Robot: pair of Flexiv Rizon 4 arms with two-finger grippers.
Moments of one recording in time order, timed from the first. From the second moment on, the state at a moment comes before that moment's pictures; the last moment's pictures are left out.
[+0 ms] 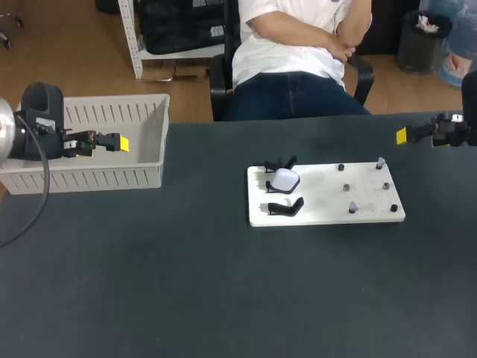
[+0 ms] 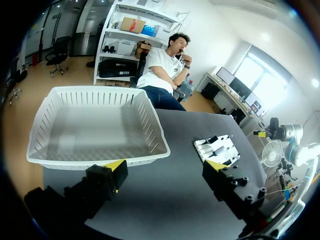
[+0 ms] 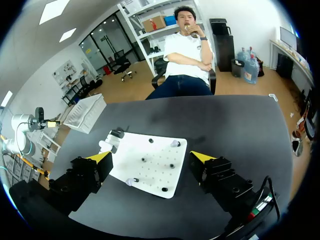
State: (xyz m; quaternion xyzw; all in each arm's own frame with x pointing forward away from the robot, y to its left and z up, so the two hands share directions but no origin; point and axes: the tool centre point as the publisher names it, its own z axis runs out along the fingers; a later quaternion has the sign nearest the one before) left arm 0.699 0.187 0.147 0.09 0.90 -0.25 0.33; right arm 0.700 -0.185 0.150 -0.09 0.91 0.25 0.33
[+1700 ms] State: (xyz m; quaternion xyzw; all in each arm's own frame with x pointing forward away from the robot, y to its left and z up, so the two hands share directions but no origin) left arm 0.650 0.147 0.166 0.52 0.65 -0.36 0.42; right arm 0.700 -0.185 0.150 -0.09 0.91 0.25 0.33
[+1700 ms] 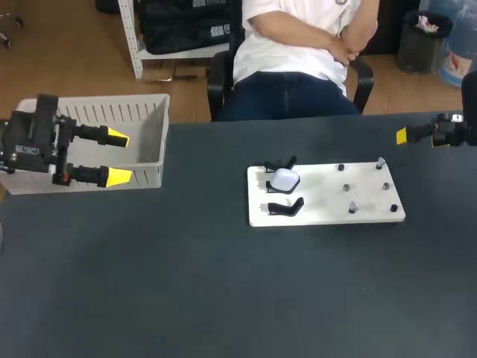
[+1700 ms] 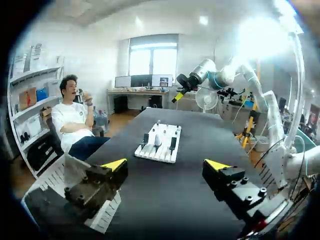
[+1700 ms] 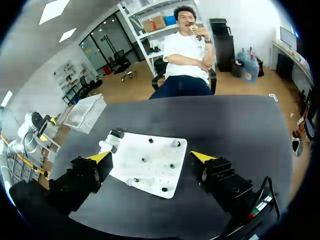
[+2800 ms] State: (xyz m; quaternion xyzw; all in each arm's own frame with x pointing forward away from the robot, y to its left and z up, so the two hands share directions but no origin) left arm 0.659 0.053 0.122 0.58 0.61 -0.36 0.41; right arm 0.700 -0.185 0.150 -0.09 0.91 0.25 0.33
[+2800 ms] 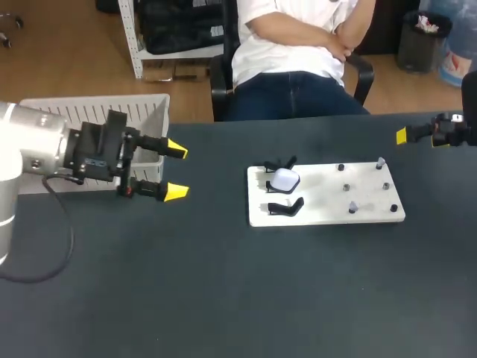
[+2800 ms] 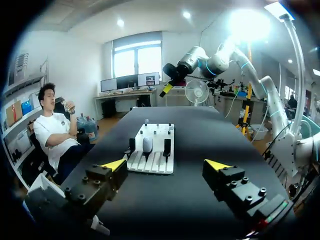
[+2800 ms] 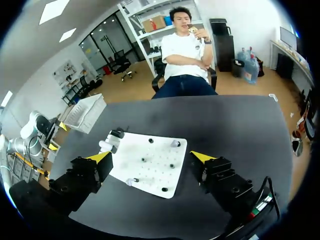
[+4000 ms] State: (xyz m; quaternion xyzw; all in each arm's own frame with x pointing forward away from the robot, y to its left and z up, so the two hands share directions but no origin) left arm 0.684 -0.007 0.081 0.59 0.61 -0.36 0.39; right arm 0.700 -0.185 0.150 -0.09 0.91 0.25 0.33
